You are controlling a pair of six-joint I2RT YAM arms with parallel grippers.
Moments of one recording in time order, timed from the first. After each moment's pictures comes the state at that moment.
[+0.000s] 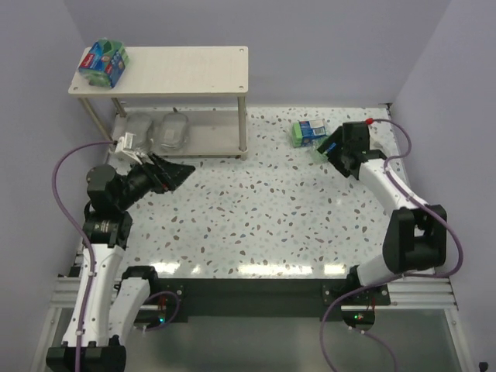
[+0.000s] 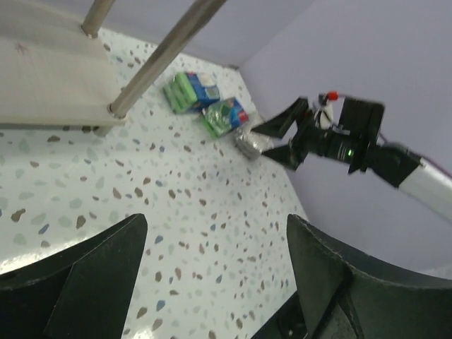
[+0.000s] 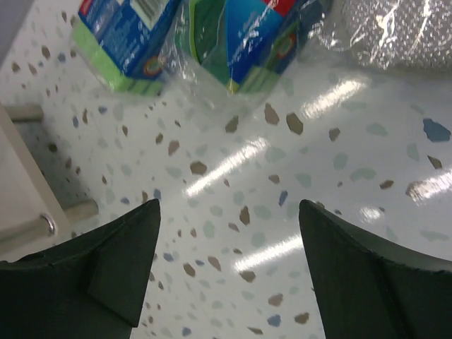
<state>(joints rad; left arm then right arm) 0.02 0.69 0.79 -0.17 0.63 -0.74 0.13 1.46 1.07 -0.41 0.13 0.80</state>
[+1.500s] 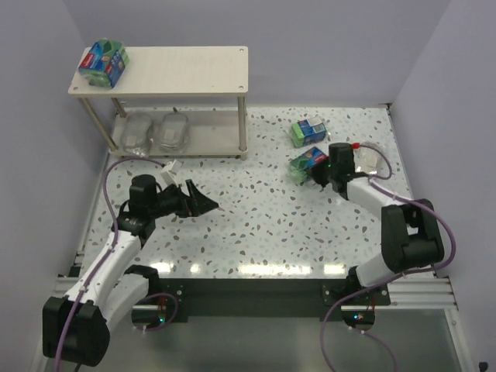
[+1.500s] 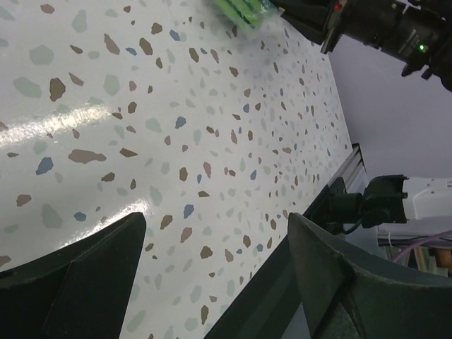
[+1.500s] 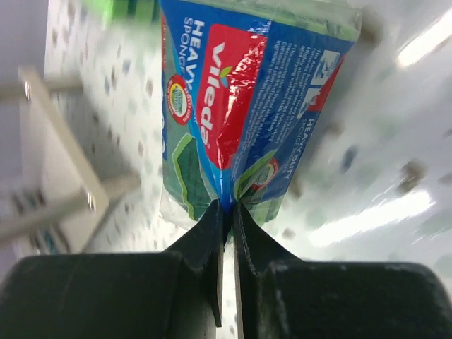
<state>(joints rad) -0.15 0.86 0.49 -0.12 0.73 -0.55 0.16 1.55 0.85 -0.04 0.02 1.13</state>
